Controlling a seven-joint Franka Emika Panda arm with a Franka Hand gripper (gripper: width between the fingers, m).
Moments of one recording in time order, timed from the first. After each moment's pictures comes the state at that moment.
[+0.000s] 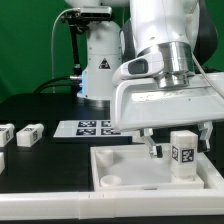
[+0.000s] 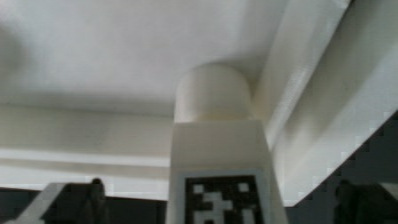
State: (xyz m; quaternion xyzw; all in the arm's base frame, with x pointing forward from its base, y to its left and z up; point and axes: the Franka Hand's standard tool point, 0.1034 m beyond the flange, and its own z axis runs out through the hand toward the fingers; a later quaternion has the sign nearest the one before) arm 0.599 0.103 0.060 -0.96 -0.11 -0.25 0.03
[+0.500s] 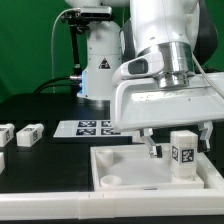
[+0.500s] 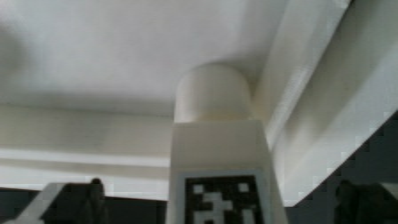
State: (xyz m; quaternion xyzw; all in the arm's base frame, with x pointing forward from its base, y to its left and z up) arm 0.599 0.103 0.060 -0.96 -0.11 -0.25 0.03
